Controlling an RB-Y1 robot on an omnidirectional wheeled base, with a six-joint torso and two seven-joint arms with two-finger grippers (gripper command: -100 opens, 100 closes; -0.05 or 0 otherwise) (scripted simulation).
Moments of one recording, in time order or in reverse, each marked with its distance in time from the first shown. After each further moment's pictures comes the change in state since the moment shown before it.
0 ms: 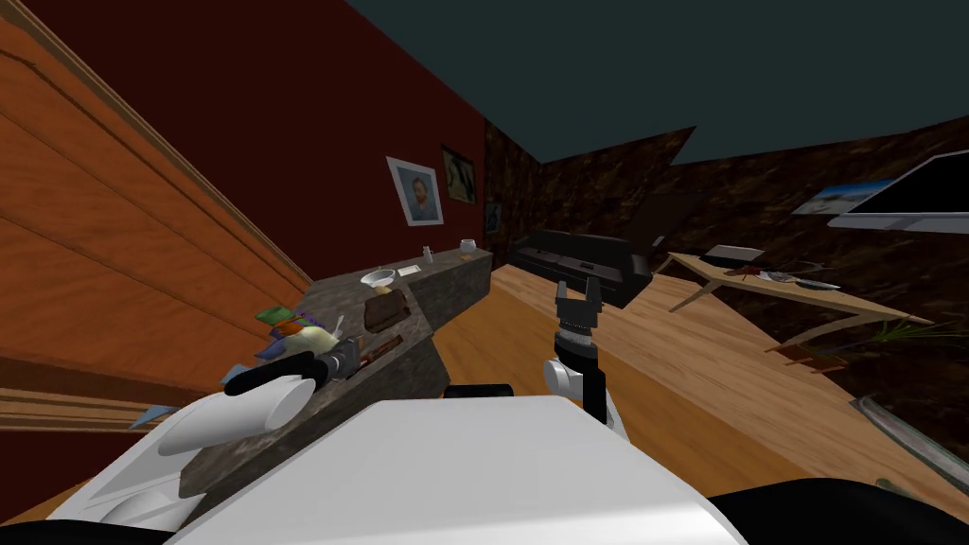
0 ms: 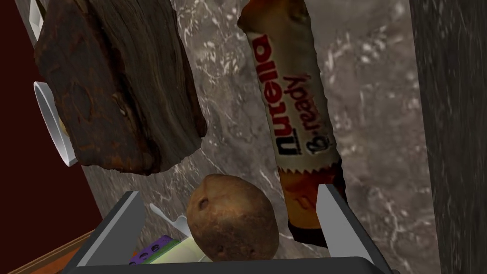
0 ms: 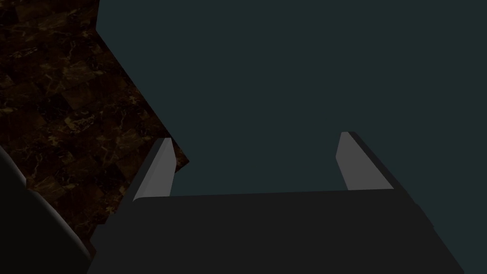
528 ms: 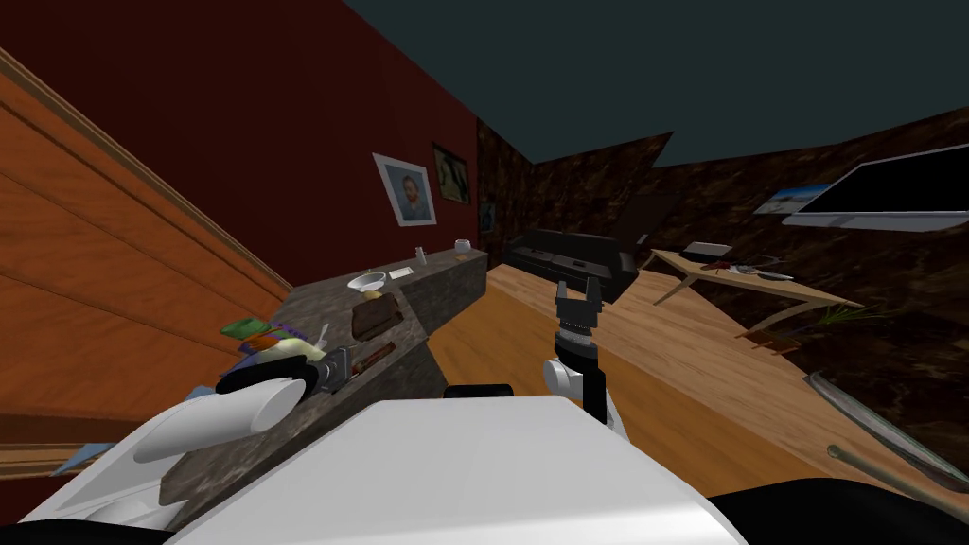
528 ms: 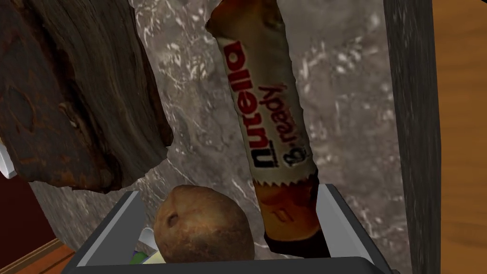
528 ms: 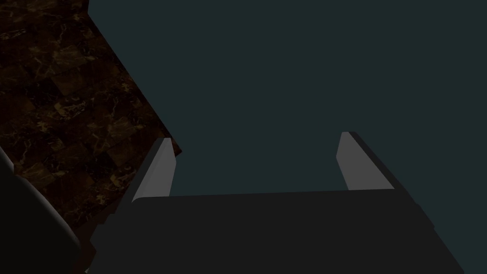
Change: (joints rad) left arm 0.008 0.018 0.041 0.015 0.054 0.148 0.045; right arm 0.000 0.000 0.000 0.000 0.000 0.000 0.000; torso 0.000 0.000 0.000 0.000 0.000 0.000
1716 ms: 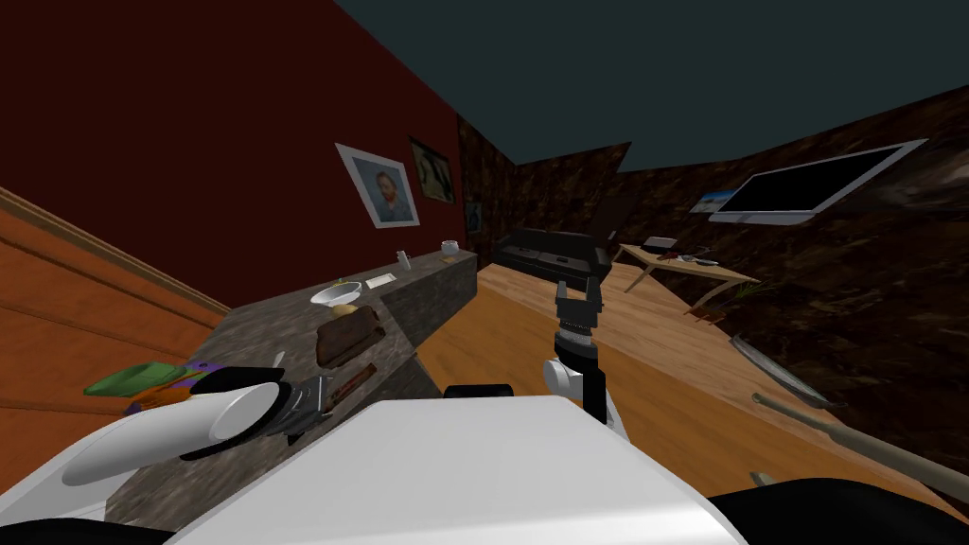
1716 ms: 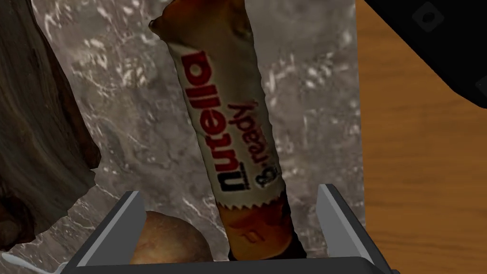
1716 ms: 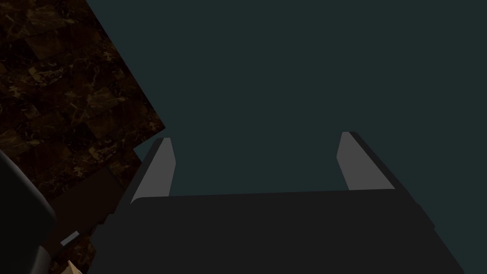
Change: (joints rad) left arm 0.020 0.035 0.097 0.047 0.129 0.335 0.103; right arm 0.000 0.000 0.000 0.000 0.000 0.000 0.000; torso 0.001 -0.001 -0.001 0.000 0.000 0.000
